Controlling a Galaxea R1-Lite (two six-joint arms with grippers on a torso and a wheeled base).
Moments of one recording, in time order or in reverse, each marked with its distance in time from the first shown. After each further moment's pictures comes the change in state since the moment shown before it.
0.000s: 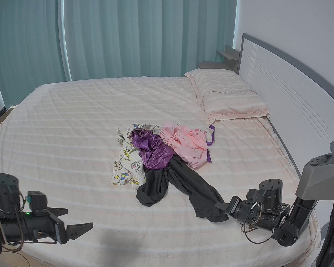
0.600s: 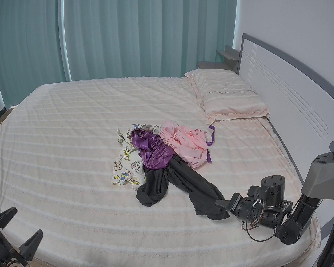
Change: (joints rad) left arm 0.219 -0.852 0.023 0.374 0.016 0.123; right arm 0.005 -0.055 -0.016 0.056 0.001 0.001
